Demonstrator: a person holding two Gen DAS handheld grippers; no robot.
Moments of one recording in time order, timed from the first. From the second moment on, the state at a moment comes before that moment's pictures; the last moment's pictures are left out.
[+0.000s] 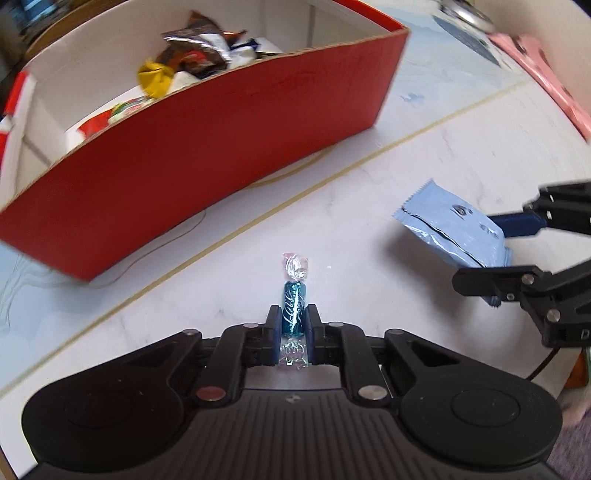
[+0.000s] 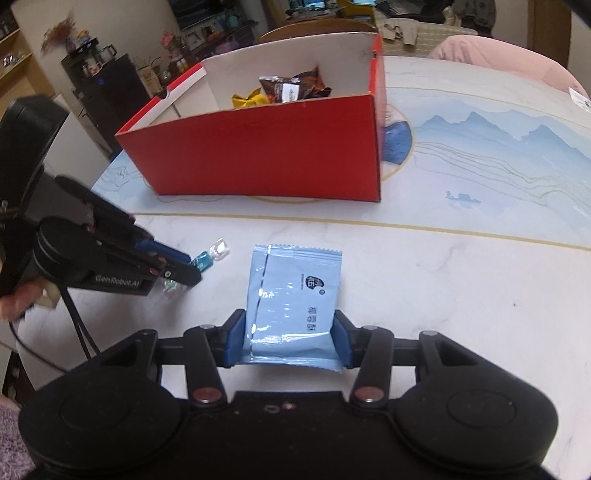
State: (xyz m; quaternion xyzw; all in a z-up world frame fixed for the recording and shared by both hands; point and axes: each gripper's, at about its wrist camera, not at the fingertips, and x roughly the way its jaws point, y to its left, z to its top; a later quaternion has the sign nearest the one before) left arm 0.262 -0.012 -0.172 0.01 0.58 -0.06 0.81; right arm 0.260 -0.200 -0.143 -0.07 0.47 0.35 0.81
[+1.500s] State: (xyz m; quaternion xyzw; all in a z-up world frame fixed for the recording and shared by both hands) left arm 0.264 0.061 -0.022 -0.14 0.42 0.08 0.89; right arm 0.317 -0.120 -0.015 -0.08 0.34 0.36 0.87
